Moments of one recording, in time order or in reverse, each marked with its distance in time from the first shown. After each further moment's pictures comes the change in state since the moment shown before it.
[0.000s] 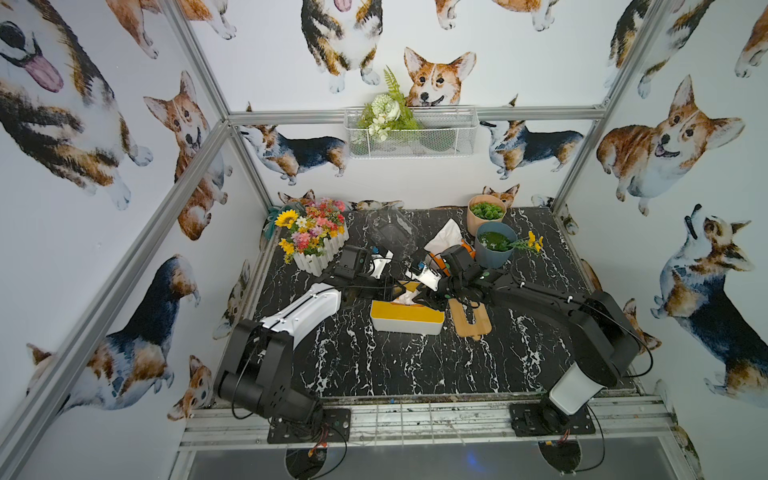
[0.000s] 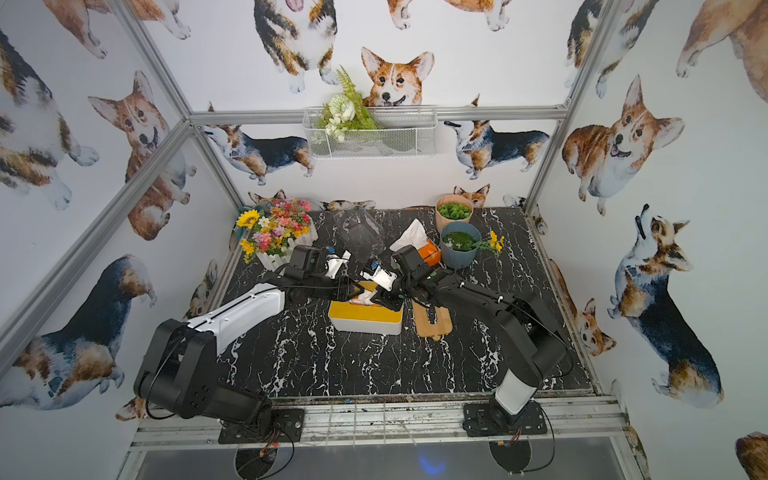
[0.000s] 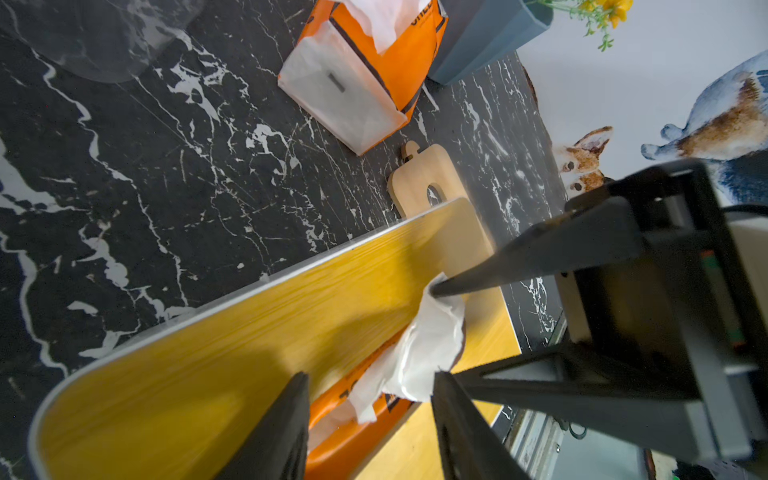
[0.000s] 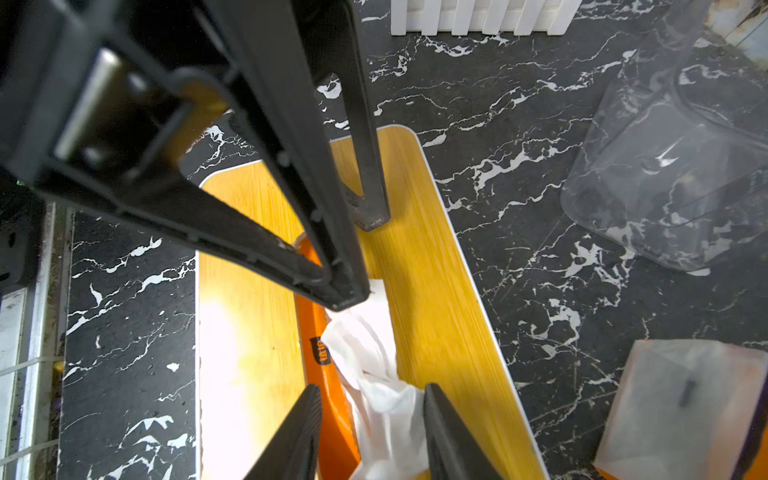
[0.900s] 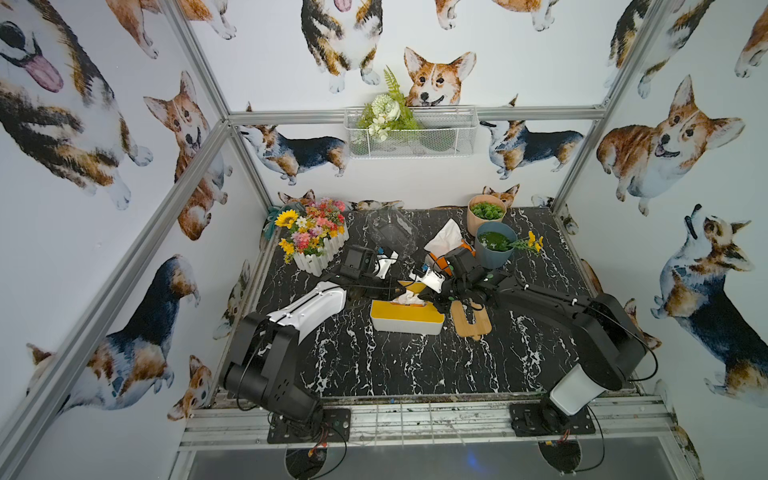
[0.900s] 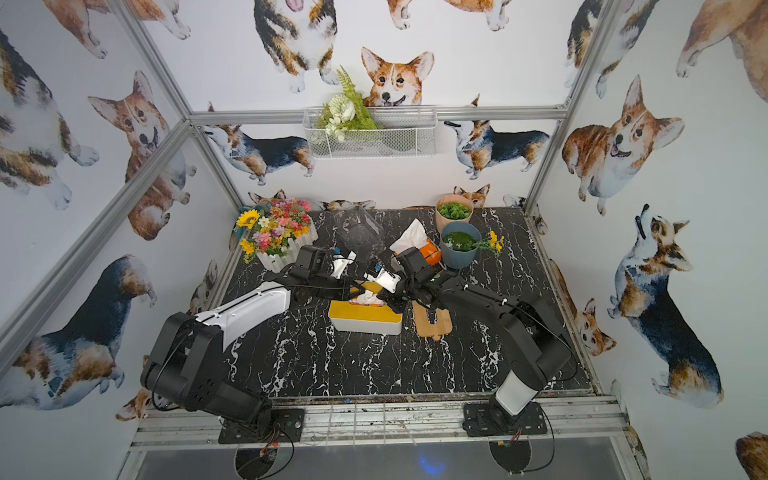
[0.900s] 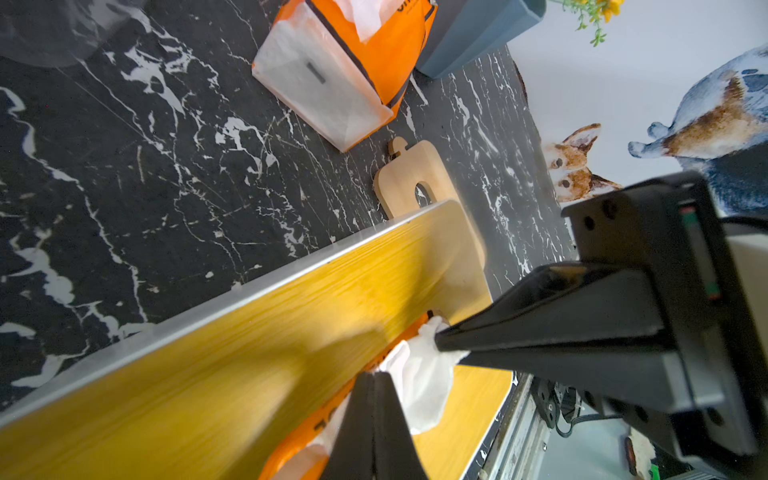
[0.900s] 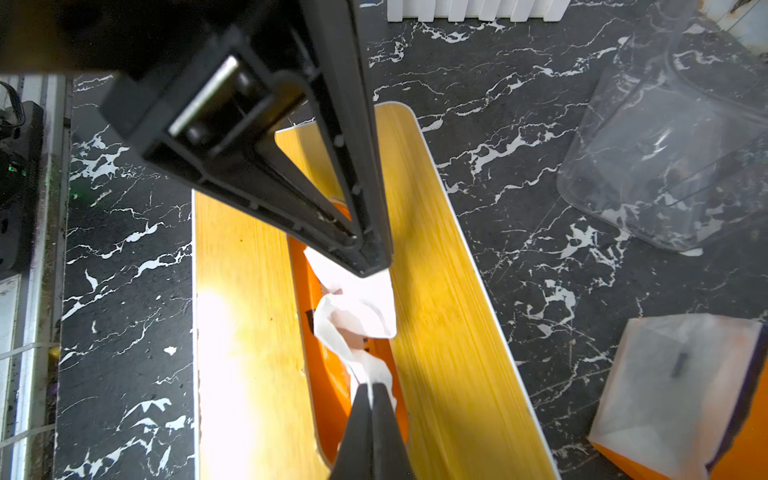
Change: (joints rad) left arm -0.032 0.014 0.012 0.026 0.013 -0.026; right arm -0.011 -0.042 -0.049 0.006 0.009 0.002
